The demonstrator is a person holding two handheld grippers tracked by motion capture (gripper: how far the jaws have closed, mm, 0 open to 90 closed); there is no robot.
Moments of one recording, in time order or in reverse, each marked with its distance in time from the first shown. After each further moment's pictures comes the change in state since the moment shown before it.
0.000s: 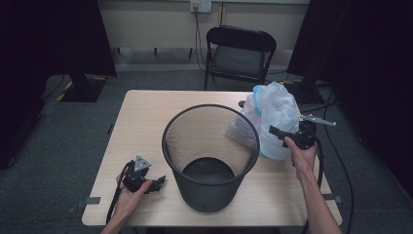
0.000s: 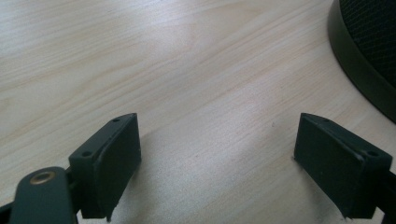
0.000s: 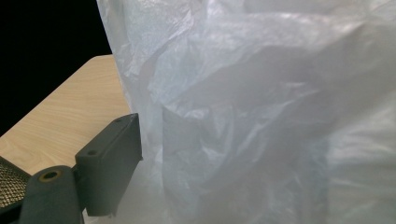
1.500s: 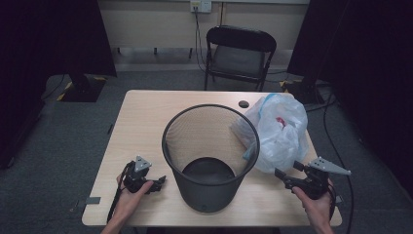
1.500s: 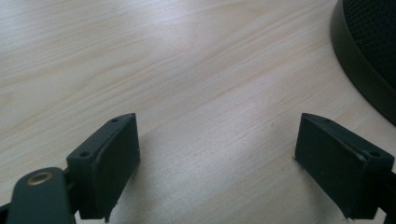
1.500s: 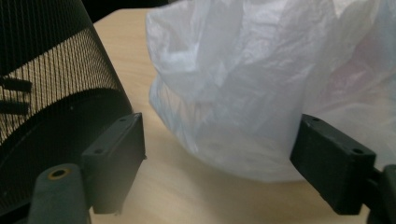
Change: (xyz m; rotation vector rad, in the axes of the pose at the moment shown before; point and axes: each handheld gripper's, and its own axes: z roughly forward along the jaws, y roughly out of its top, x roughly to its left) left arm -0.004 -0.001 0.000 -0.003 0.009 -0.020; right arm 0.051 -0.091 -0.095 0.025 -0.004 -0.153
